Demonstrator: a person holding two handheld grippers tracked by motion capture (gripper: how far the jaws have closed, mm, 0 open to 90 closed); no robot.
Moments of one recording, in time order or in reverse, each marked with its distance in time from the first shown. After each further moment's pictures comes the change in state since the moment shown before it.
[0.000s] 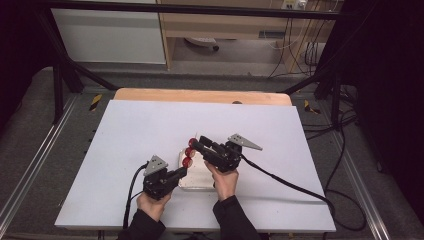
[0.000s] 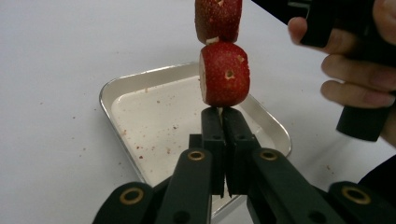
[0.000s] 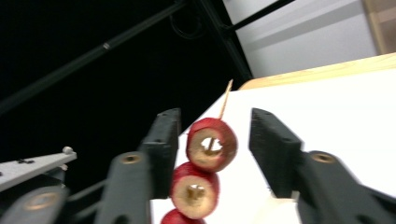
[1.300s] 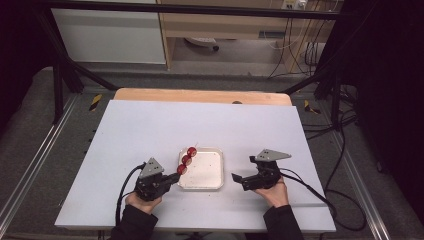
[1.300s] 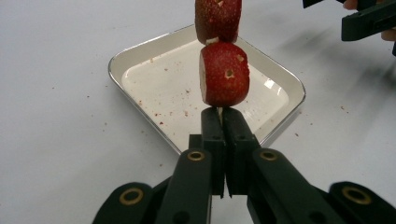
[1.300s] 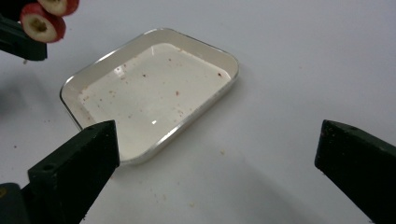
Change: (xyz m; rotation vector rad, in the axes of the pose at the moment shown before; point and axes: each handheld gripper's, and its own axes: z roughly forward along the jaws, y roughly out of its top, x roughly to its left) left arm 0.017 -0.004 -0.010 0.127 -0.047 0.151; right arm -0.065 -0.007 -0.102 0.452 -0.196 -0.341
